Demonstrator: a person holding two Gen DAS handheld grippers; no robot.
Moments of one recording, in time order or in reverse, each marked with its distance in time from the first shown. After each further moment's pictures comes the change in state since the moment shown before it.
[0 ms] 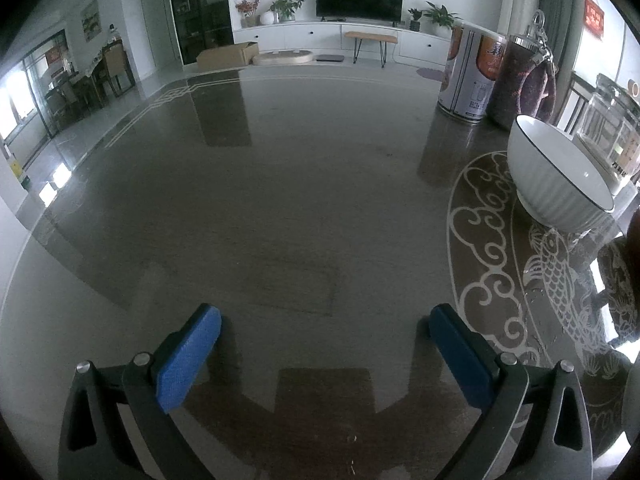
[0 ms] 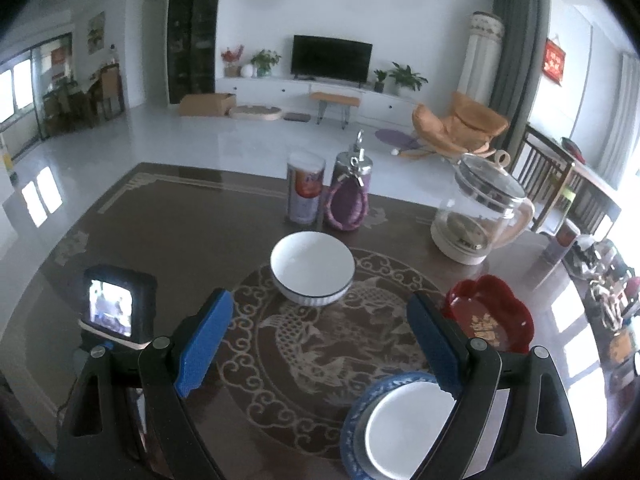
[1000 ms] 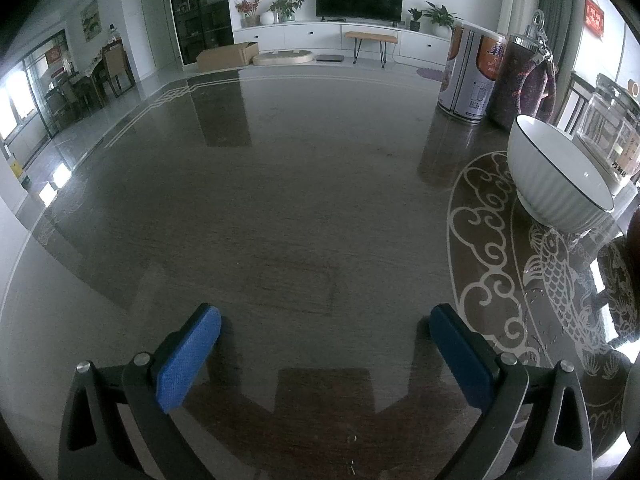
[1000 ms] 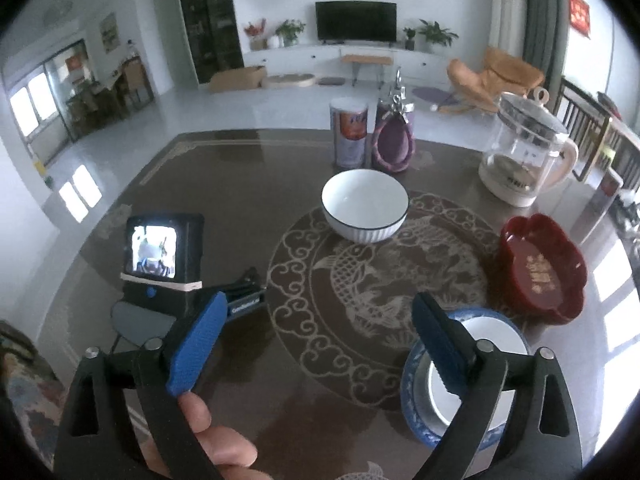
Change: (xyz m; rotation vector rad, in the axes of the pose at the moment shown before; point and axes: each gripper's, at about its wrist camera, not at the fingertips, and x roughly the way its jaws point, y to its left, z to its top) left arm -0.001 0.000 0.000 0.000 0.000 -0.001; right arm 0.009 0.000 -0.041 0.078 0.136 0.202
